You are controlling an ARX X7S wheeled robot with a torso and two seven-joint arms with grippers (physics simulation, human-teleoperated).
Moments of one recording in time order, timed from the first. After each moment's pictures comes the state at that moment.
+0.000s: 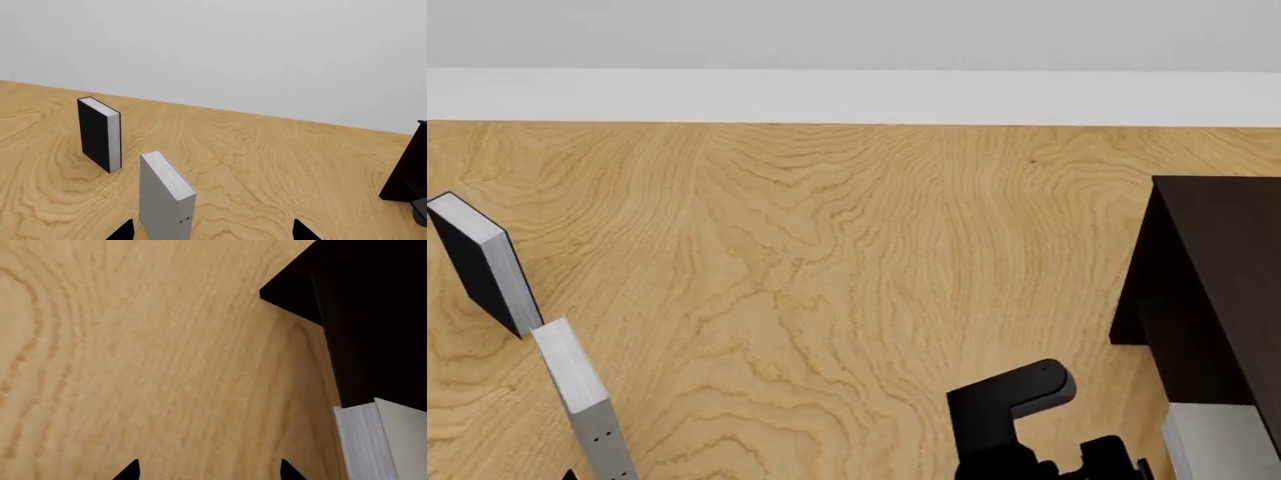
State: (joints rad) left arm -0.01 -0.76 0.54 0.89 -0.84 -0.27 -0.99; right arm 0.93 0.43 -1.16 0.44 1.17 0.77 0.91
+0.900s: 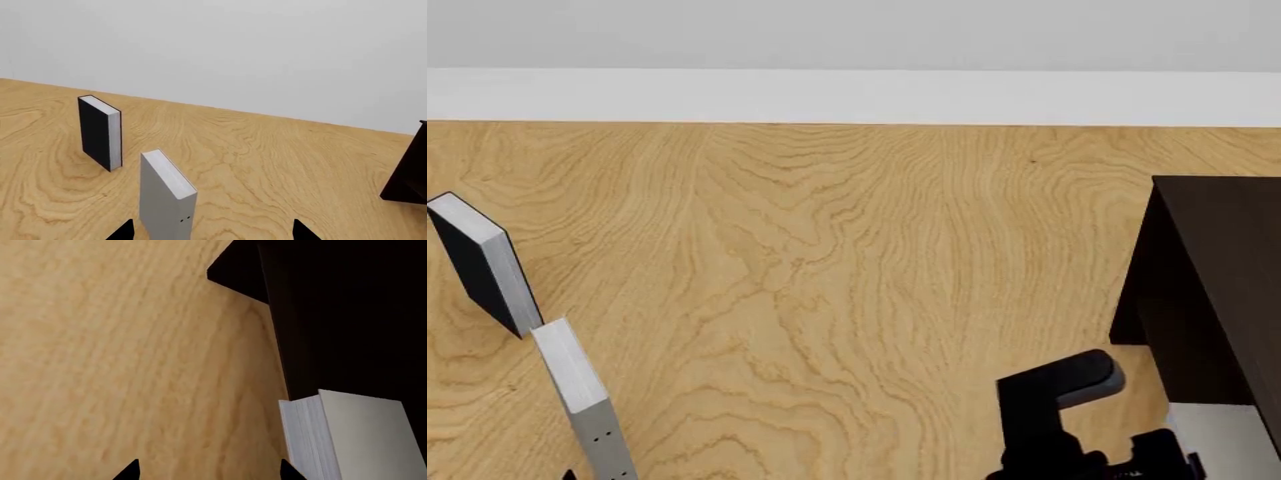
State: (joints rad) left arm -0.01 -0.76 0.55 0.88 -0.85 -0.26 -0.99; right arm 0.96 0.42 -1.16 0.60 1.13 0.76 0.90
